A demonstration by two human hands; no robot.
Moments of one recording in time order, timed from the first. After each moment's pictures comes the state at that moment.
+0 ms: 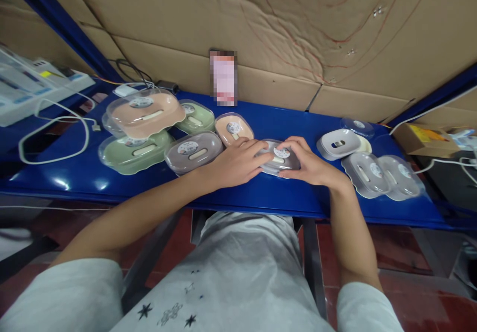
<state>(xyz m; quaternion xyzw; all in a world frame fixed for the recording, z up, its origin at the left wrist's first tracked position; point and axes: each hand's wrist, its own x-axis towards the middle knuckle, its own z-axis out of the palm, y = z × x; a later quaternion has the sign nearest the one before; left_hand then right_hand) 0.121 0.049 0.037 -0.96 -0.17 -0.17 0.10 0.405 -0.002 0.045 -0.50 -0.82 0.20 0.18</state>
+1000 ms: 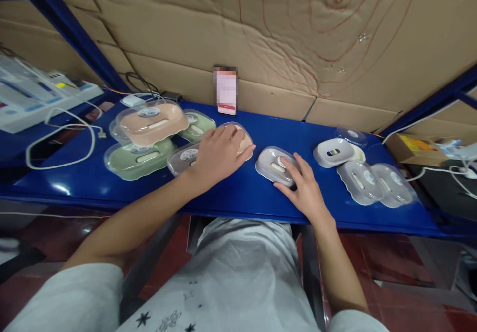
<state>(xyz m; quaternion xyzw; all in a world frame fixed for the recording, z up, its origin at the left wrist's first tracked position) 0.109 0.049 0.063 -0.87 -0.43 -0.24 0.10 0.378 -0.058 -0.002 -0.60 -0.76 -0.03 0.26</state>
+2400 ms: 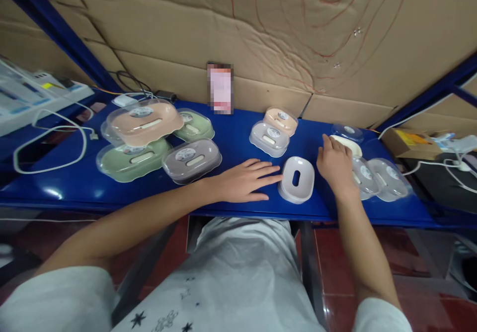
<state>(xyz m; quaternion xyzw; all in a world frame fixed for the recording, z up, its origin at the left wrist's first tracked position) 0.132 0.039 0.014 -0.99 -0.06 -0.16 -0.02 0.455 -0.013 0.032 -0.75 -0.63 -0.15 0.14</state>
